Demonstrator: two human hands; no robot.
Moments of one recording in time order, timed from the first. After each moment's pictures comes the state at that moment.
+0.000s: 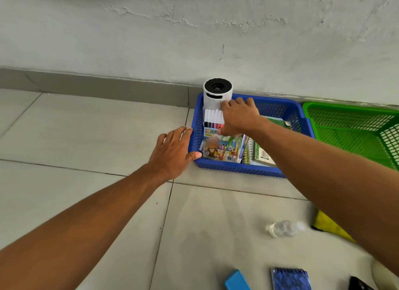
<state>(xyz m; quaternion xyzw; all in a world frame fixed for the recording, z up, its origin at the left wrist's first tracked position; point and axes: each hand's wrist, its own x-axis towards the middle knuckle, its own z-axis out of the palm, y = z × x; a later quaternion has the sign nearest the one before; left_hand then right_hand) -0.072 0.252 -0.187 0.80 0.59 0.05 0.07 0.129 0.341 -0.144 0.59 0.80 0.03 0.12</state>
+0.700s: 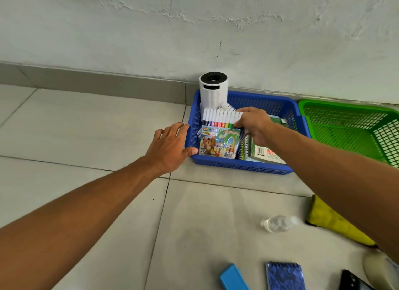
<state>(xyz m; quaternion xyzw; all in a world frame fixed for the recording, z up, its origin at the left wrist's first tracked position) -0.075 0.253 -0.181 0.80 0.59 0.05 0.09 0.161 0.317 -0.152 0.71 0.35 -0.51 -0.34</state>
